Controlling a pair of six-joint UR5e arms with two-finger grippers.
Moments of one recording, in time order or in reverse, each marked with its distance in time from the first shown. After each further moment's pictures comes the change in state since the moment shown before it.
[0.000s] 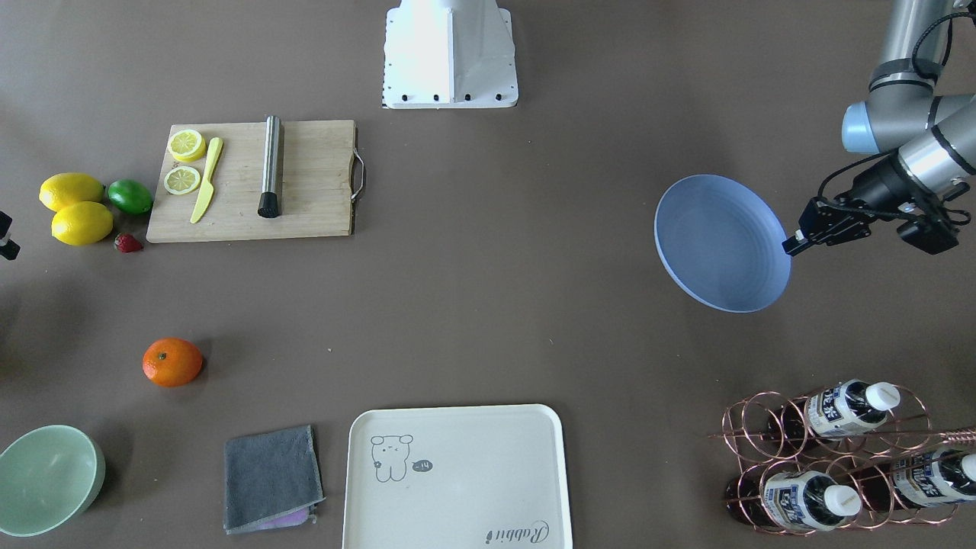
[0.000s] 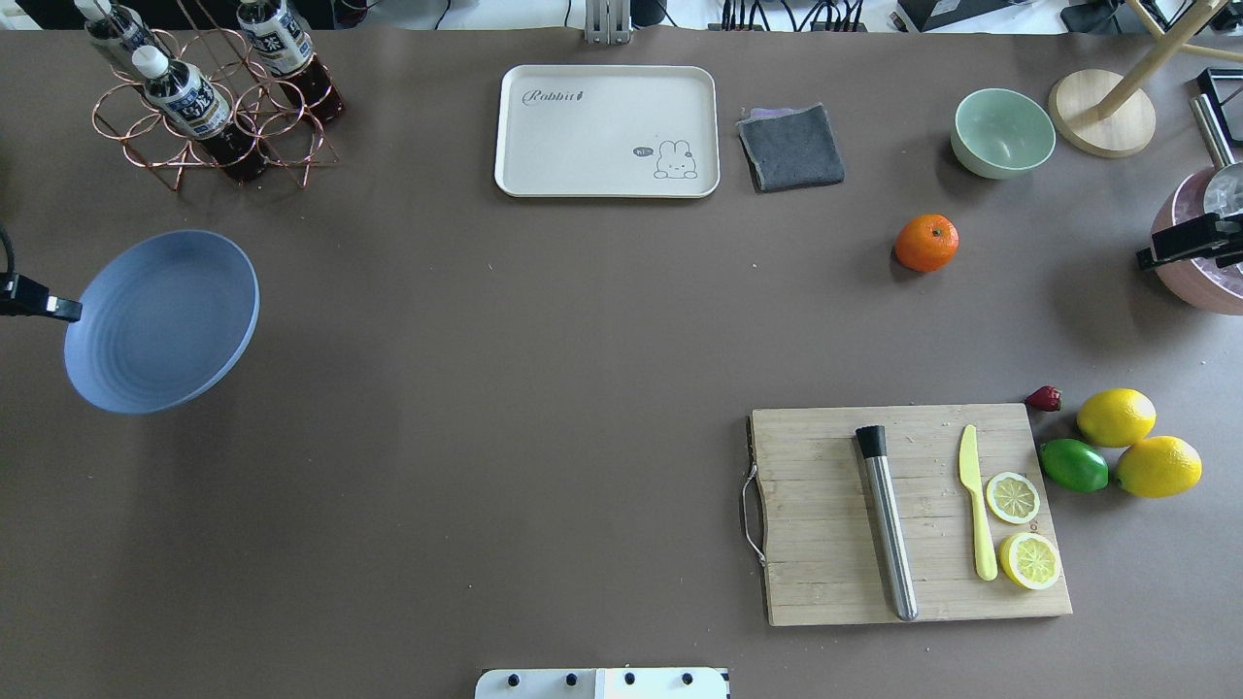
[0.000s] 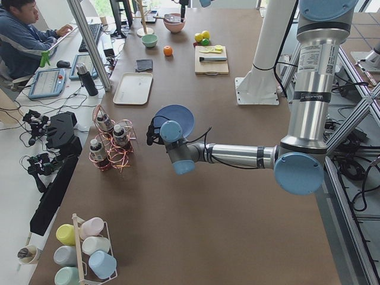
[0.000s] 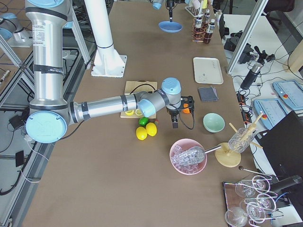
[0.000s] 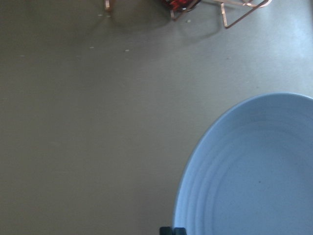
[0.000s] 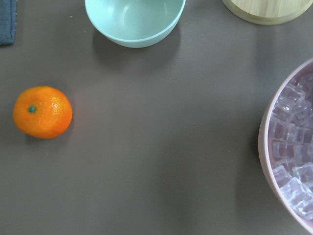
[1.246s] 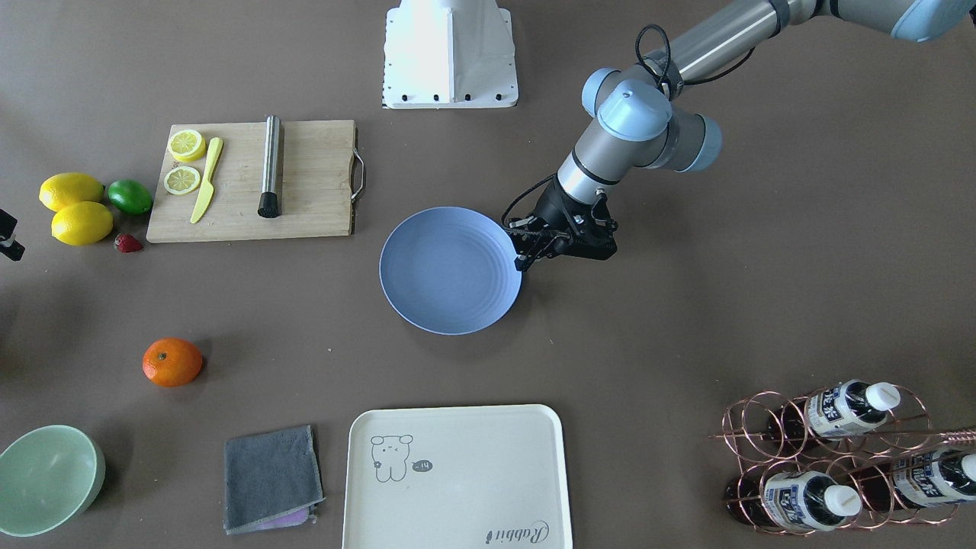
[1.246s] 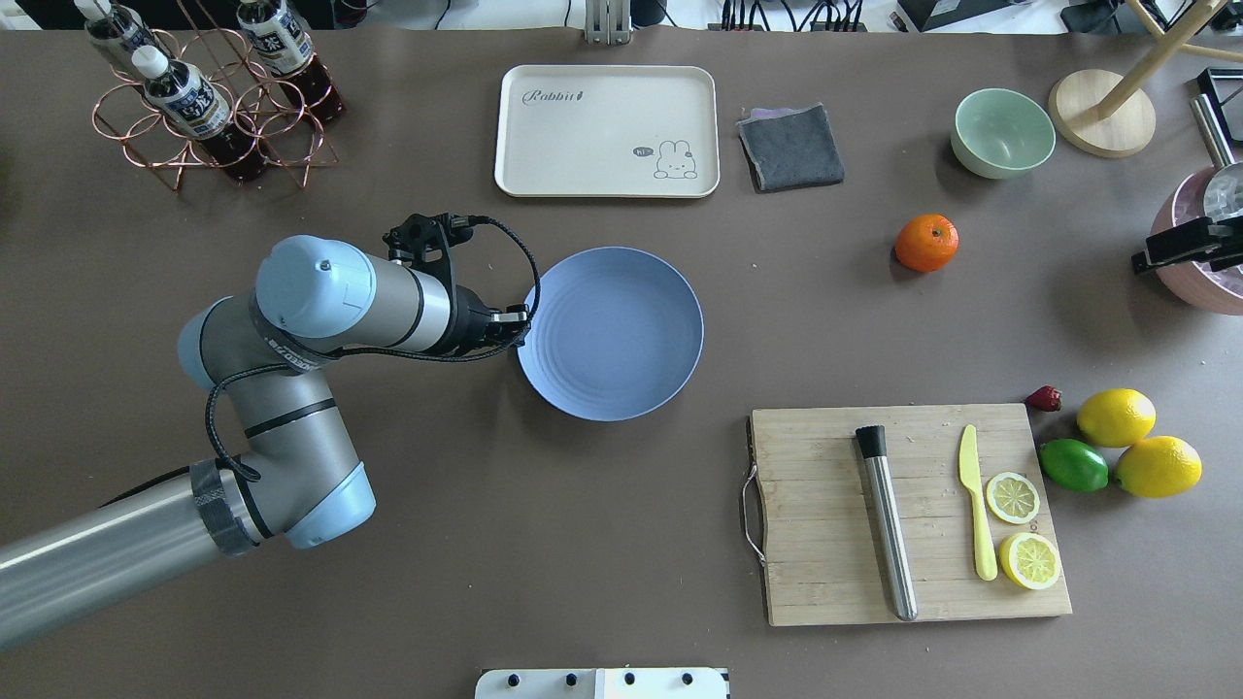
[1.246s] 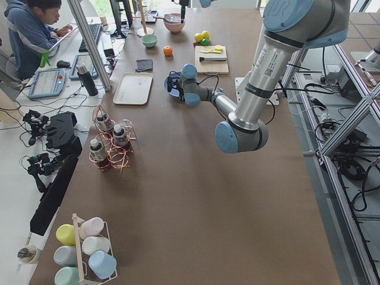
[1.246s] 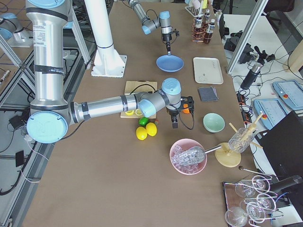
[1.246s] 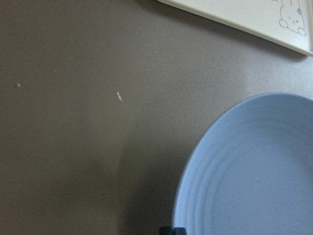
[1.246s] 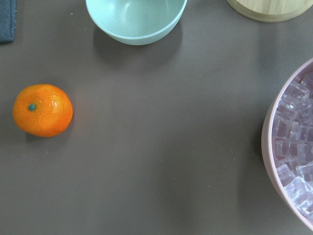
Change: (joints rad) left arm 0.489 -0.436 -0.030 0.447 0.565 -0.227; right arm -0.010 0.002 -0.003 0.000 -0.005 0.003
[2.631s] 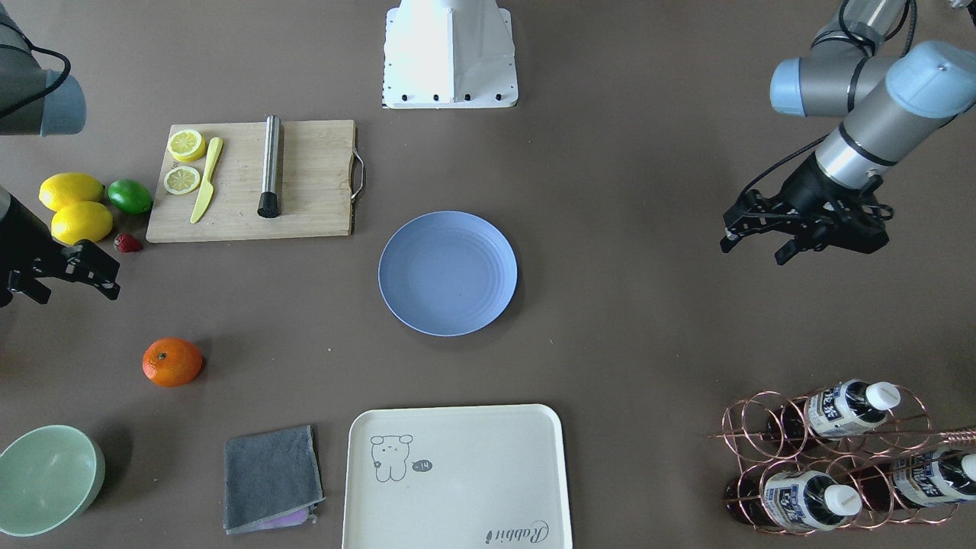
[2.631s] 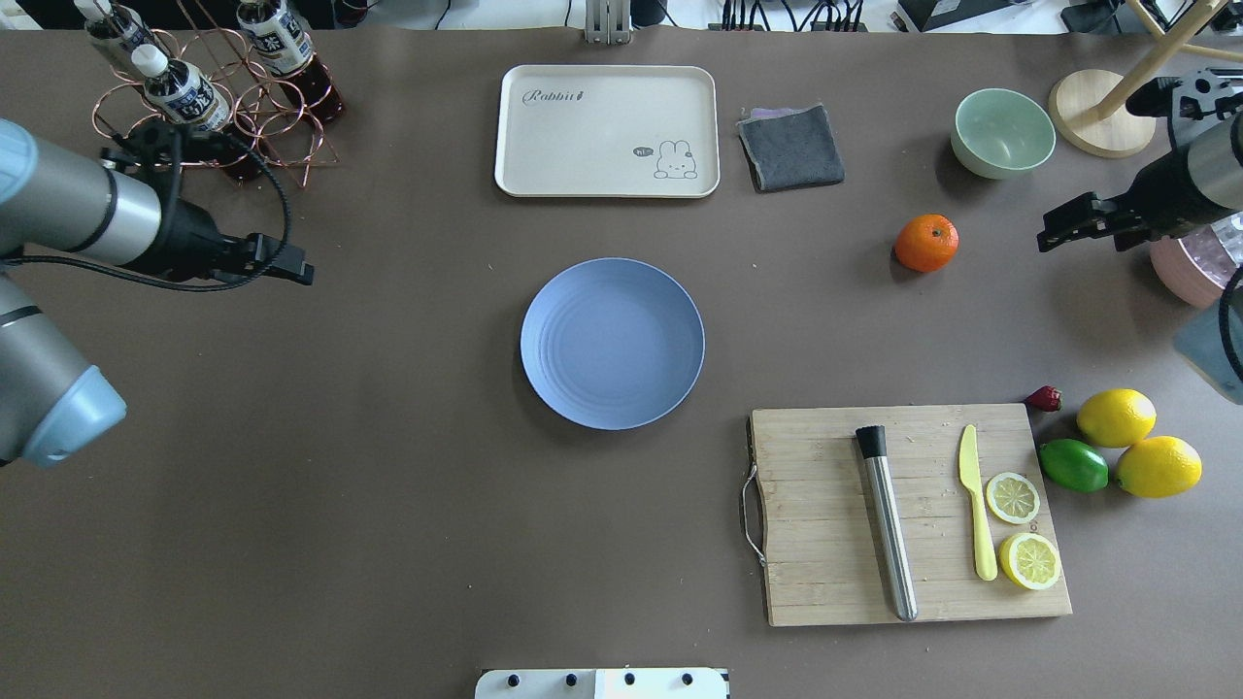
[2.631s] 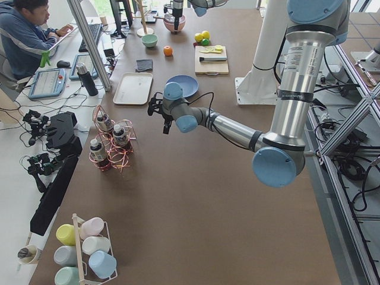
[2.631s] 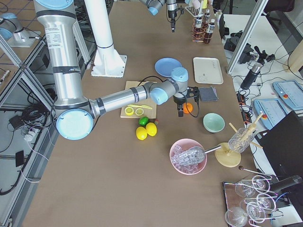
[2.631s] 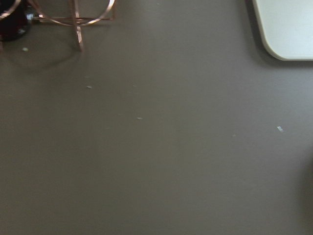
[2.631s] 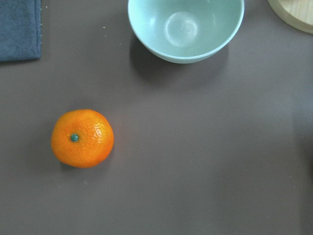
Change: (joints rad) left arm -0.479 0.450 -0.228 0.109 -0.399 0.614; right arm -0.184 0.239 -0.080 -0.129 -0.128 0.202
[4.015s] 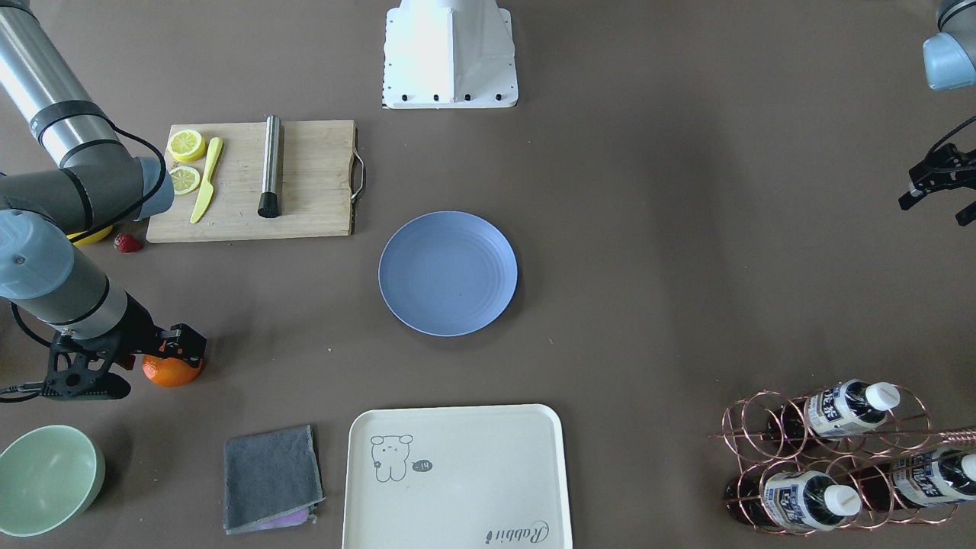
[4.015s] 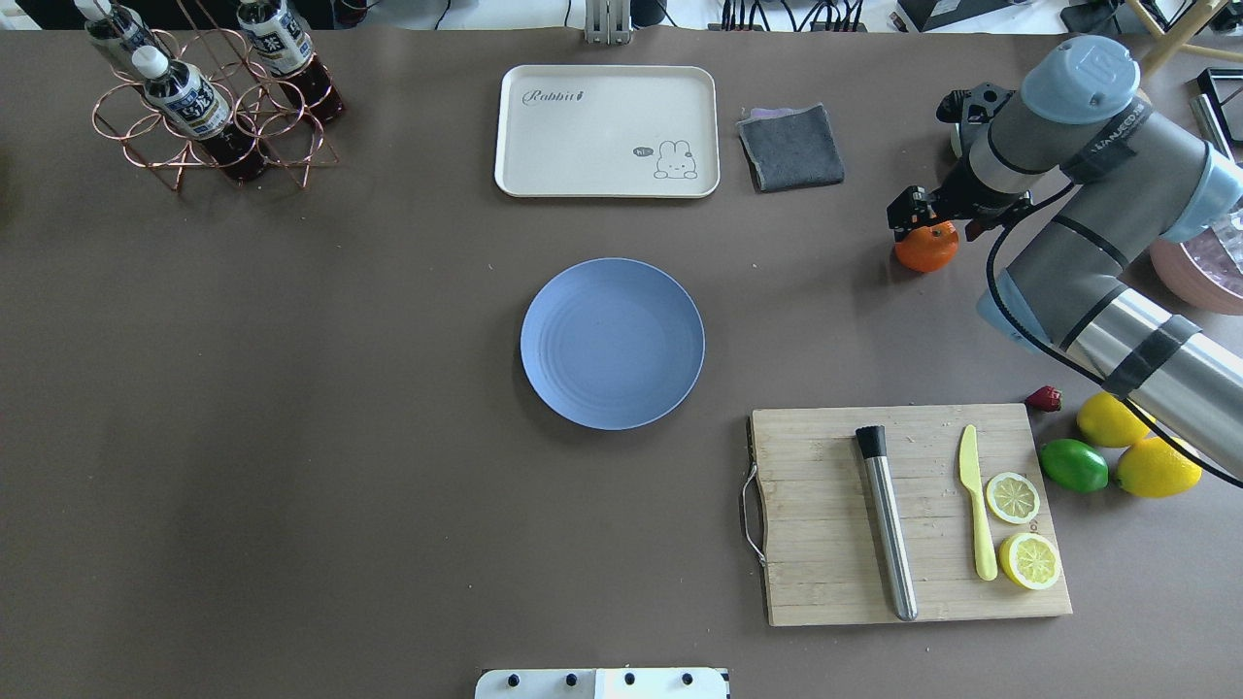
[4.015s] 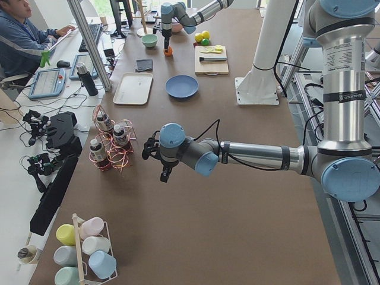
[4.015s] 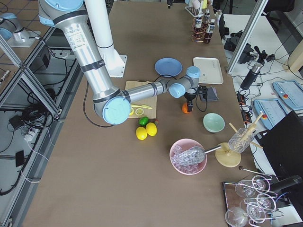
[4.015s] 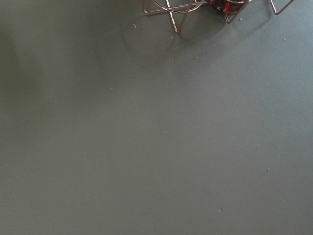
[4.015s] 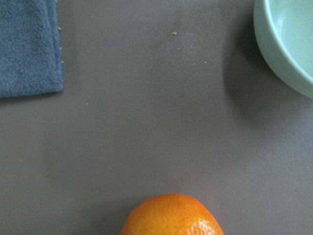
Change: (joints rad) left arm -0.315 0.191 0.034 0.120 -0.177 0.505; right arm -0.087 0.240 -0.363 0.103 -0.044 0.052
